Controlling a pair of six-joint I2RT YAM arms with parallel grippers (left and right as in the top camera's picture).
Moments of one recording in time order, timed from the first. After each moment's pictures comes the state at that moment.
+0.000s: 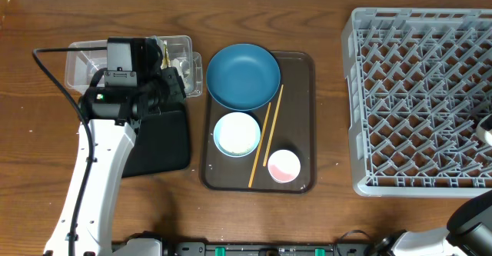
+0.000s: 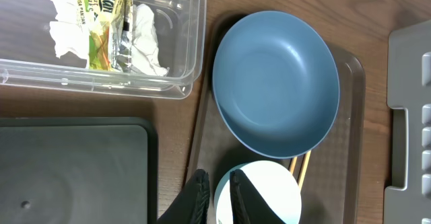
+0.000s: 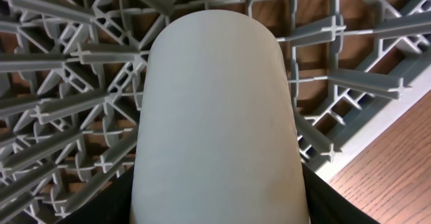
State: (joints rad) left arm -0.05 1.37 1.24 -0.82 0.21 -0.35; right arm -0.77 1.70 1.43 -1.04 -0.02 0.16
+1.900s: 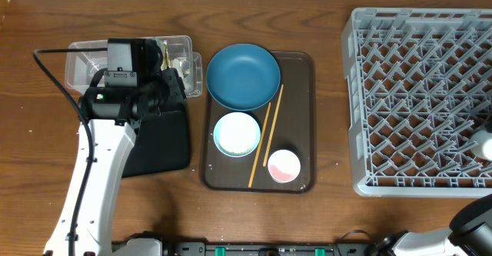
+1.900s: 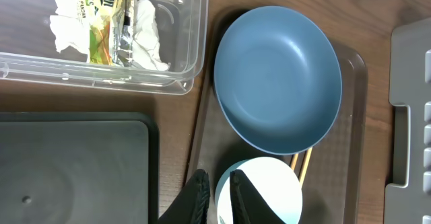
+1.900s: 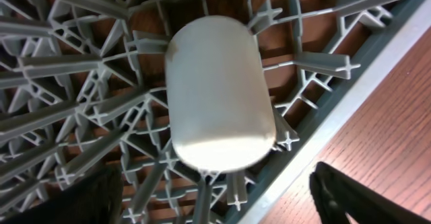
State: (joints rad) left arm -0.05 1.37 1.24 -0.83 0.21 -0.35; right arm -0.83 1.70 1.43 -1.05 -0.02 0.20
